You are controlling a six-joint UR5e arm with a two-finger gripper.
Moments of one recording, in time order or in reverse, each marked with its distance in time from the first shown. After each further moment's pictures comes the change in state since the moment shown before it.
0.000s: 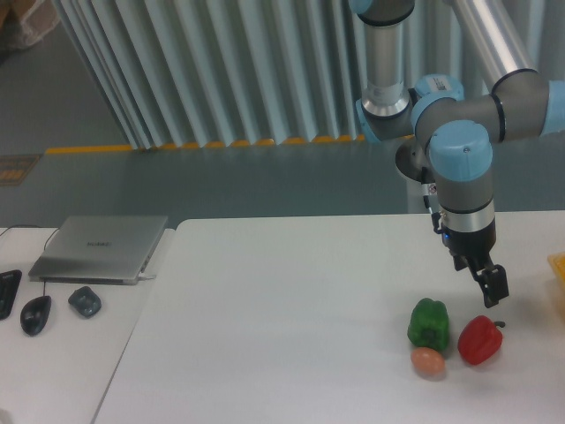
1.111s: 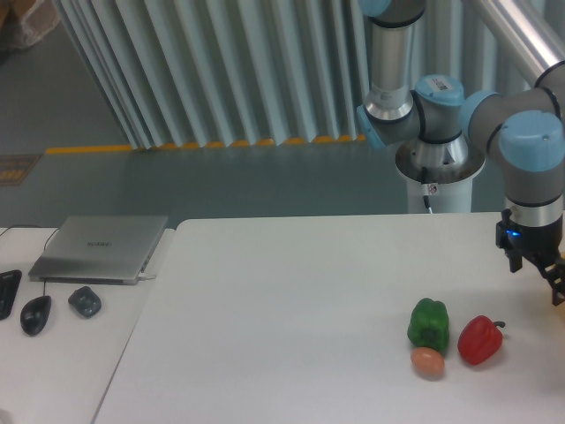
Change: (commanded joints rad) arm 0.201 -0.014 -0.012 0.116 -0.003 -0.005
